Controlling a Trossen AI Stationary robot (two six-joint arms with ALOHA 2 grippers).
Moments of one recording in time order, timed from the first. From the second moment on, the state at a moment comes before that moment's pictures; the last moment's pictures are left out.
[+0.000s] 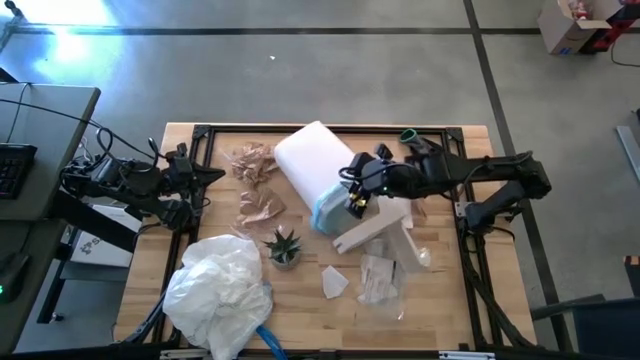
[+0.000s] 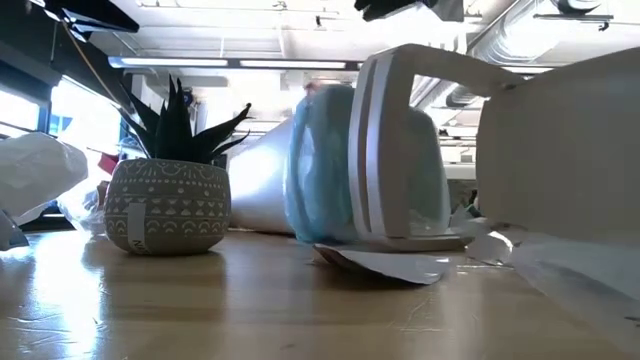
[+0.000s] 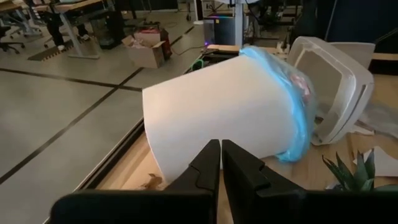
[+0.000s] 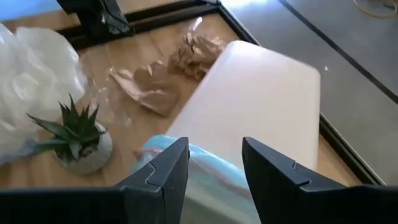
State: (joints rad) left arm -0.29 0.35 0.77 -0.80 -0.68 -0.15; right arm 0.12 1.54 1.62 -0.87 0.46 0.36
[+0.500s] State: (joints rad) left arm -0.28 0.50 0.77 -0.72 -0.76 0.00; right arm 0.31 1.58 1.62 -1.07 0.52 0.57
